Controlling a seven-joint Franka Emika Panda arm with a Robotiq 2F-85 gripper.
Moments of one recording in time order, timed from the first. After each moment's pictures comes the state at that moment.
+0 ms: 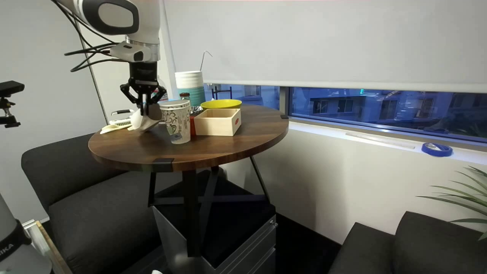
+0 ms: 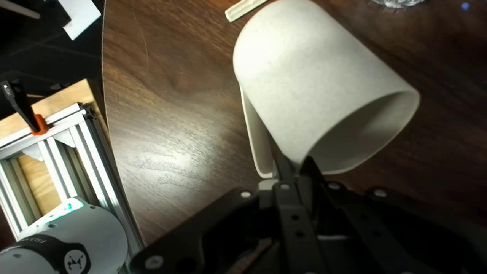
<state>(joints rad) -0.09 -0.41 0.03 -2.40 0.30 1.93 1.81</state>
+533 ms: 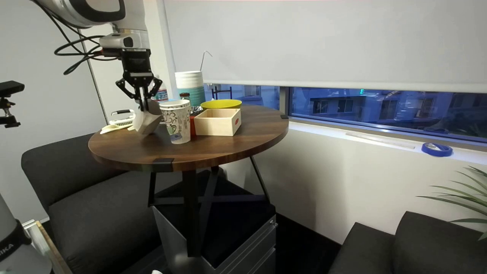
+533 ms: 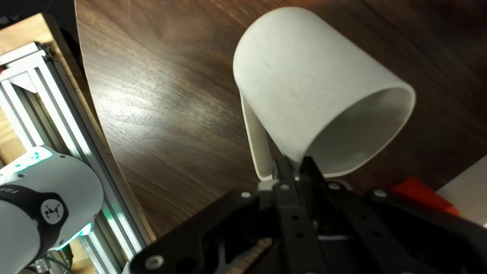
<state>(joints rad) -0.09 -0.48 0.10 -2.40 0.10 1.94 1.89</state>
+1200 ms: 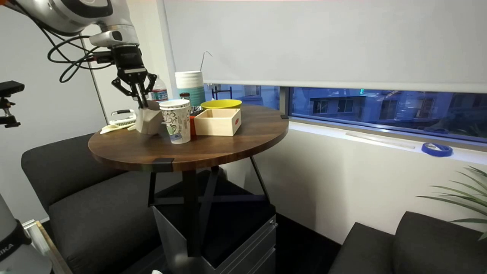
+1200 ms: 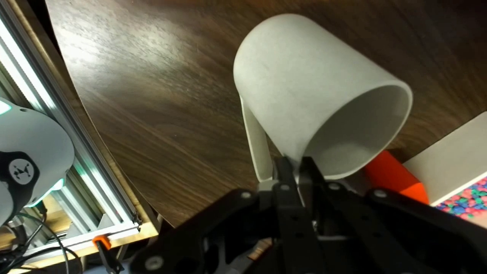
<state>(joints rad) -0.08 -0.50 0.21 -2.40 -0.08 1.94 2.00</state>
